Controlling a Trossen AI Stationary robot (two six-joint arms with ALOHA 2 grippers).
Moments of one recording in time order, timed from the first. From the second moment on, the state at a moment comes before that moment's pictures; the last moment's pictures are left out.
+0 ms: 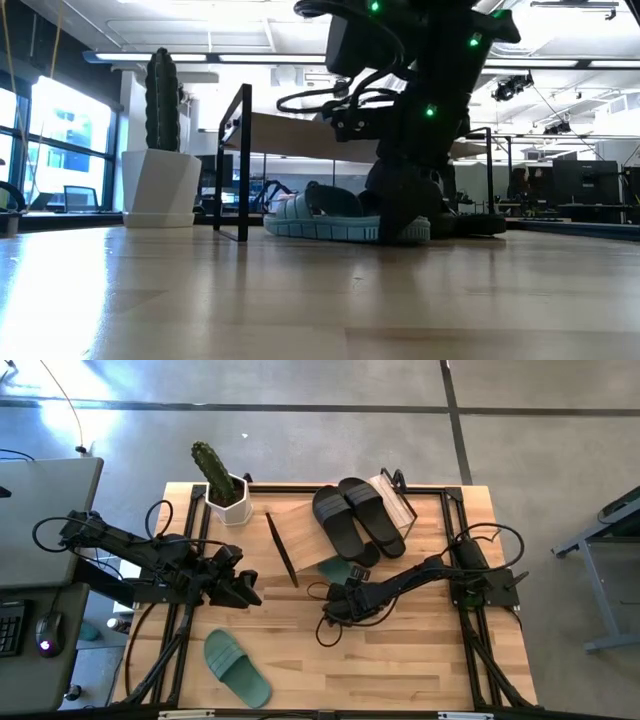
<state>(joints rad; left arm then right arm) -0.19 0.82 0.60 0.42 0.26 -1.05 0.28 2.04 1.33 -0.72 0.52 0.52</state>
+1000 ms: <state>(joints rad) -0.19 0.82 0.60 0.38 0.26 -1.03 0.26 2.00 1.33 -0.73 0.40 0.55</state>
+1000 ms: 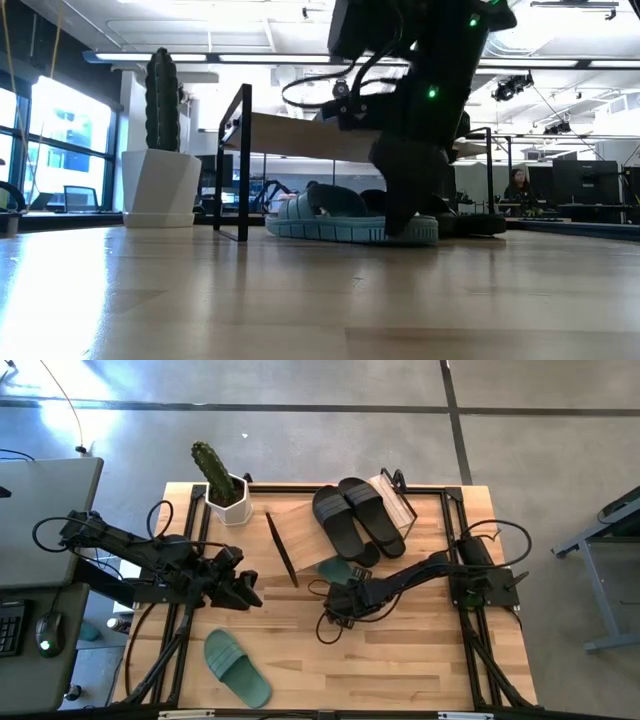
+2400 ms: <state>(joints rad) -0.19 0.82 0.60 0.39 0.30 -1.03 0.54 1.59 0.78 -0.20 0.61 1.17</state>
